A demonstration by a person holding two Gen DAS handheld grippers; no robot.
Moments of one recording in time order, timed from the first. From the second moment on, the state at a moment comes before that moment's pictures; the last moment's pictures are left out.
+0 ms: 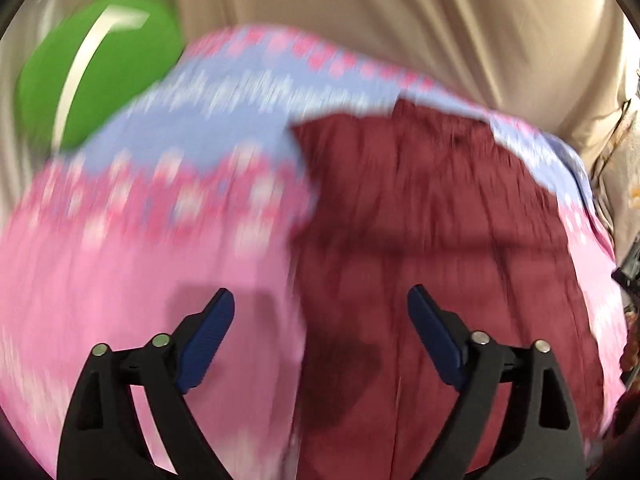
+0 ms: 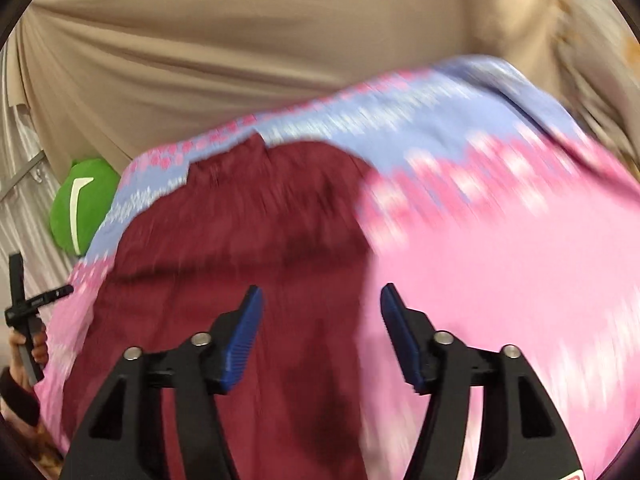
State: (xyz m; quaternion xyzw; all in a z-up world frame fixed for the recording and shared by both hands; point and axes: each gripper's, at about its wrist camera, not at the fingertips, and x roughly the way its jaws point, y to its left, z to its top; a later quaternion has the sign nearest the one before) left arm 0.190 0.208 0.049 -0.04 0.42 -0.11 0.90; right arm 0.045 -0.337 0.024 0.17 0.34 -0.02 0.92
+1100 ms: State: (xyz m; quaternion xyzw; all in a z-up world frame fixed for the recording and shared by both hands) left arm -0.008 0.227 -0.030 -0.19 0.46 -0.20 0.84; right arm -0.149 -0.290 -0.066 0.32 0.33 0.08 0.89
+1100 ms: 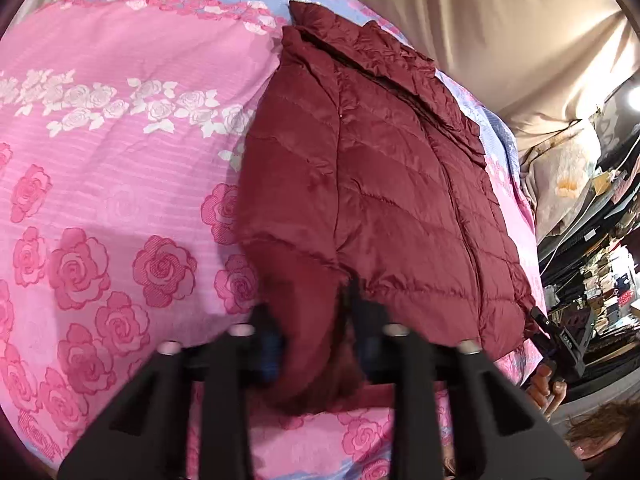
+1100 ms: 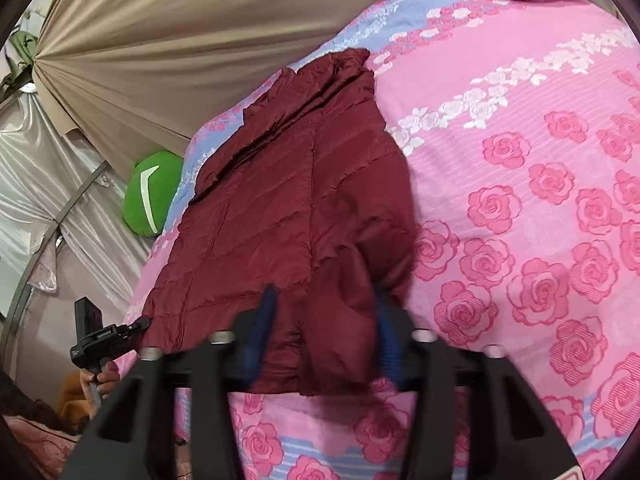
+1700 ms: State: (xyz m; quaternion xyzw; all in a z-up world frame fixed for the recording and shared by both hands) left arm -0.094 0.242 0.100 -0.20 0.27 -0.27 0.90; right arm -0.241 -0.286 0.039 0.28 0.11 0.11 0.95
